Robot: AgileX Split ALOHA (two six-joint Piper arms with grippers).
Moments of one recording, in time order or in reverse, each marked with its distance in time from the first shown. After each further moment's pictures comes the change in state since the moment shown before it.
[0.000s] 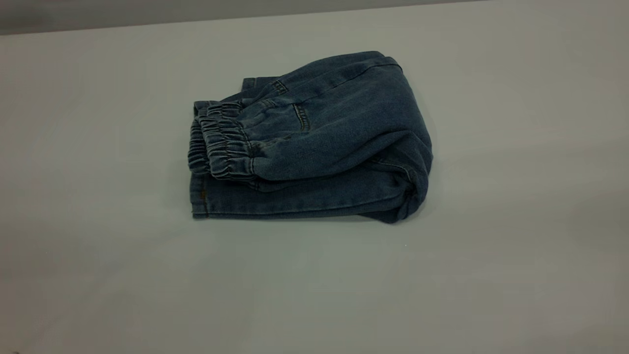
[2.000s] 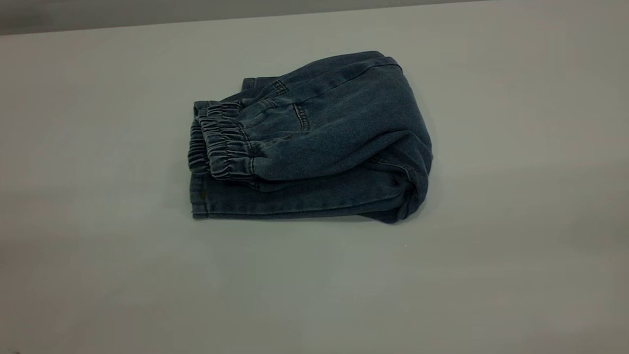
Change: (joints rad) left arm 0.370 -0.147 -0.002 0.002 0.004 0.001; right arm -0.047 -0.162 -0.001 0.006 -0.002 0.000
